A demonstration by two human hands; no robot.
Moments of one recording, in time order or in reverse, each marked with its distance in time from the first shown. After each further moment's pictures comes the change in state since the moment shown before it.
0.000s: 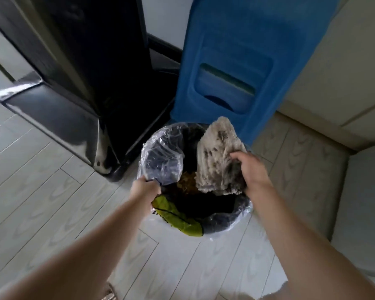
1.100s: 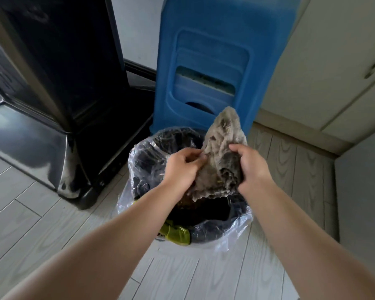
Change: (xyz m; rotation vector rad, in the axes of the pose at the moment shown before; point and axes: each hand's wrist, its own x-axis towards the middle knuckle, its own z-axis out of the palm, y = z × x) left_hand -0.015 0.033 0.107 0.011 -0.333 0.728; right_hand 0.027 0.021 -0.001 0.552 -0.029 -0.034
